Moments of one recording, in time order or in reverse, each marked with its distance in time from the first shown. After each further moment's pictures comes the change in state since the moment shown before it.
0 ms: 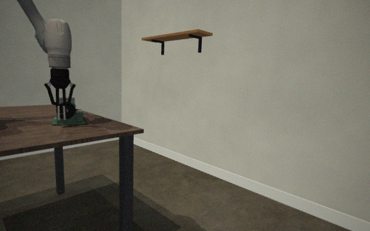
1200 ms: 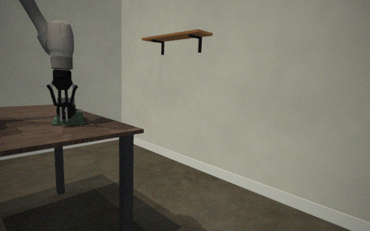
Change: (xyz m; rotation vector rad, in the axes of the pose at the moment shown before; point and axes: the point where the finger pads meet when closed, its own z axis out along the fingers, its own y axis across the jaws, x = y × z) arm 0.000 -0.009 0.006 -0.001 0.000 0.000
